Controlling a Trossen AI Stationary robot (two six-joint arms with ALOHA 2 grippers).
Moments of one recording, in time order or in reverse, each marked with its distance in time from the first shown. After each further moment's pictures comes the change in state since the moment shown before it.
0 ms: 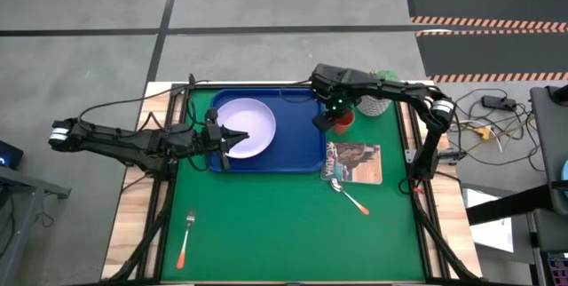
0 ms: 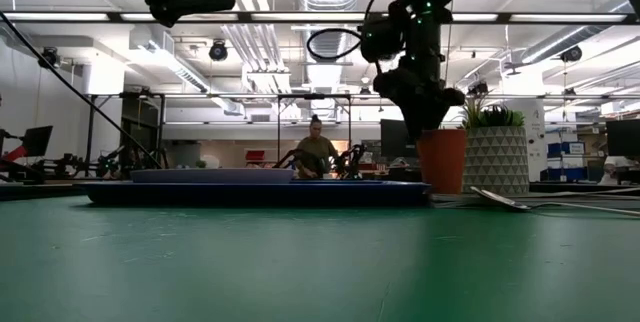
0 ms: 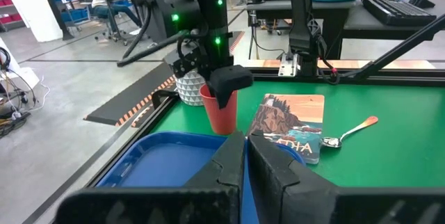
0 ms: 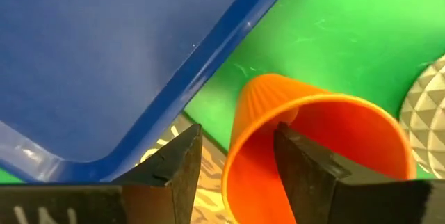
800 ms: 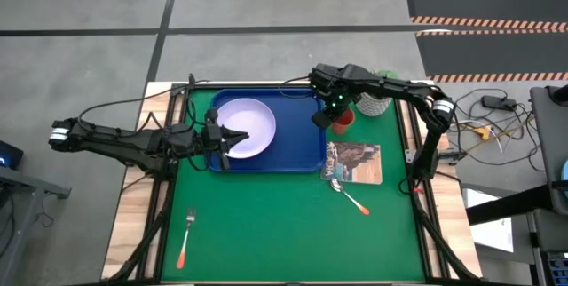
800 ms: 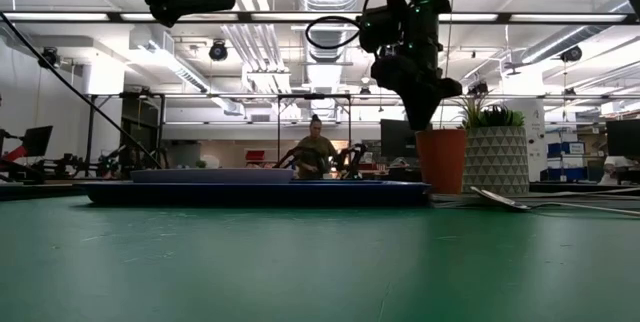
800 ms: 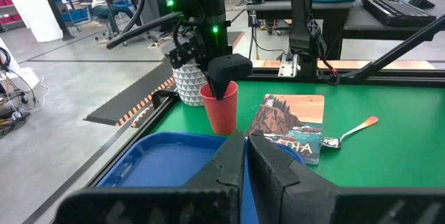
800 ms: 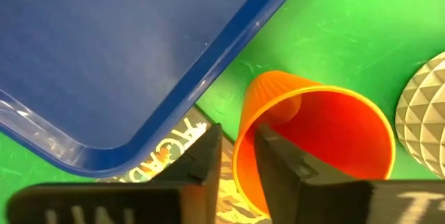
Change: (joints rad) left arm 0.000 0.000 0.000 0.001 0.000 0.000; right arm 0.000 0.000 0.084 -0.081 -0.029 -0.002
